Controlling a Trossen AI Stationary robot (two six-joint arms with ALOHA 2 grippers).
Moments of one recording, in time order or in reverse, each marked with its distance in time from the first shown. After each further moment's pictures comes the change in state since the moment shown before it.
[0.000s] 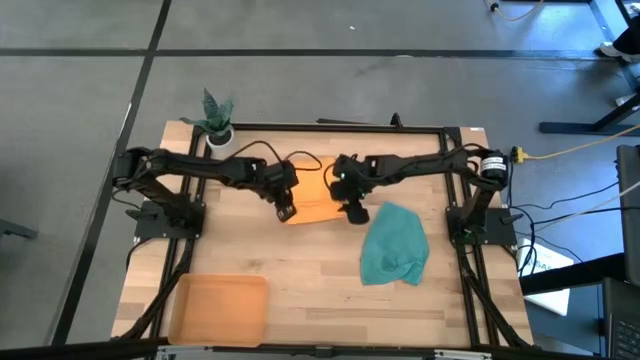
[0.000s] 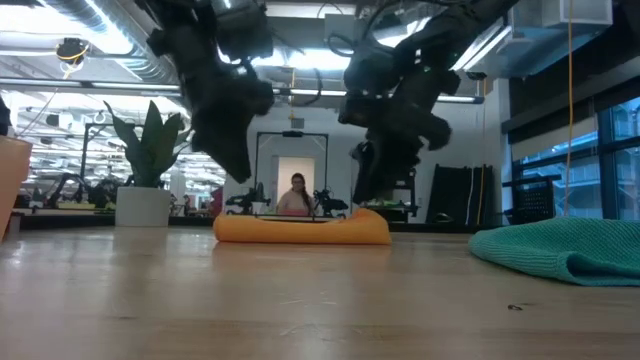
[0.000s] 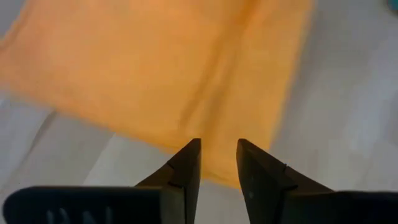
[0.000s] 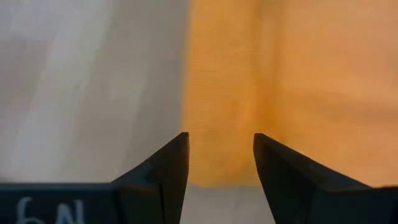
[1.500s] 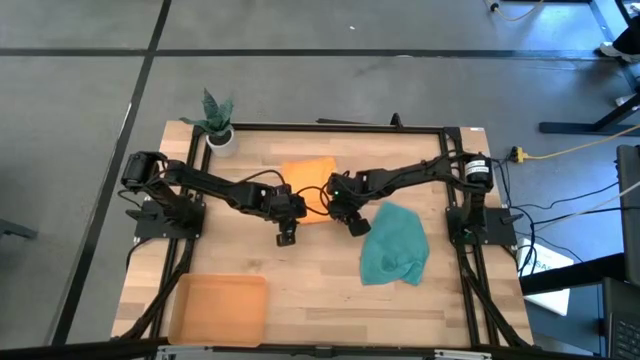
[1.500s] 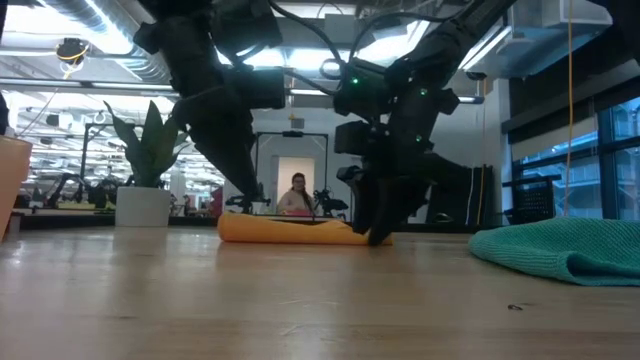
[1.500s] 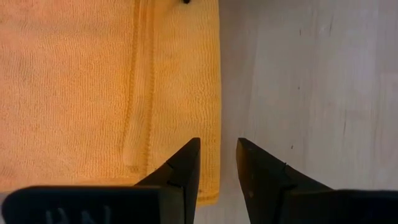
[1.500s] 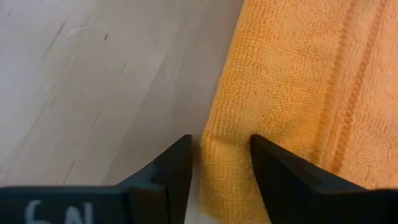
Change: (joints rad) left arm -0.222 0.109 -0.004 0.120 -0.164 0.211; right arm 0.085 0.129 -0.014 0.062 0.081 -0.176
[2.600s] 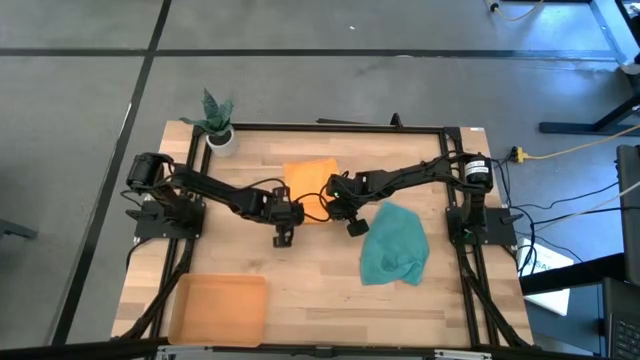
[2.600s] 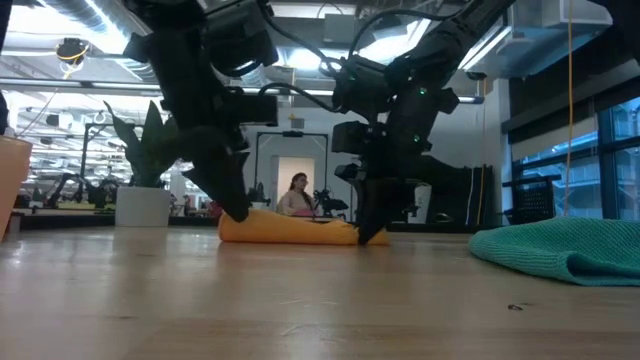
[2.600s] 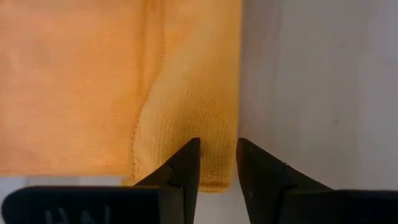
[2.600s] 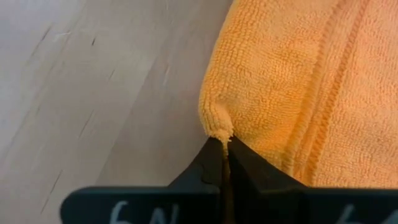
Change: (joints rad) left arm -0.039 0.043 -0.032 0.002 -0.106 0.061; right arm 0.003 0.005 -0.001 0.007 0.039 0.007
